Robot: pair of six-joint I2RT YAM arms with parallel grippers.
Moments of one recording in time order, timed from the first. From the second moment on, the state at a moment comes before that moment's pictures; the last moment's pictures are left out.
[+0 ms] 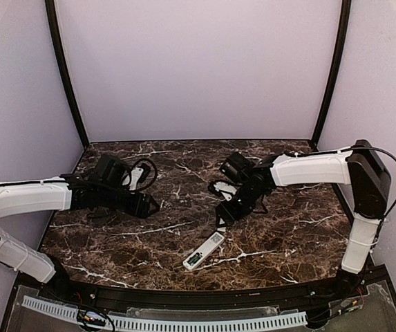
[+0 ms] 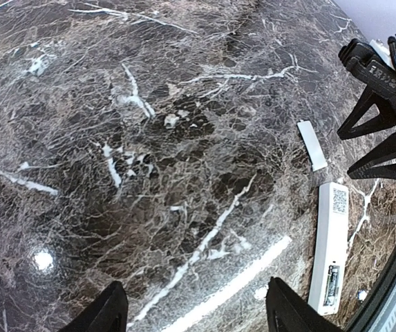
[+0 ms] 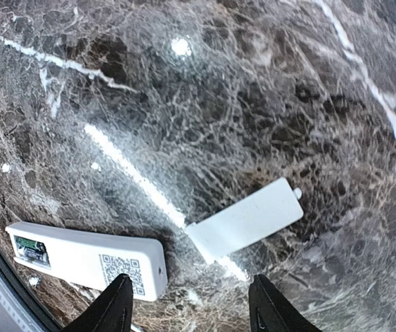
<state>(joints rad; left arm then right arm) -0.65 1.31 0.78 -0.28 0.15 -0.27 0.84 1.86 1.30 -0.66 -0.23 0.17</state>
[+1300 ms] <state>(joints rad) -1.09 2.20 1.66 -0.54 -0.16 -0.35 0.54 1.45 0.92 -0.49 -0.32 0.25</state>
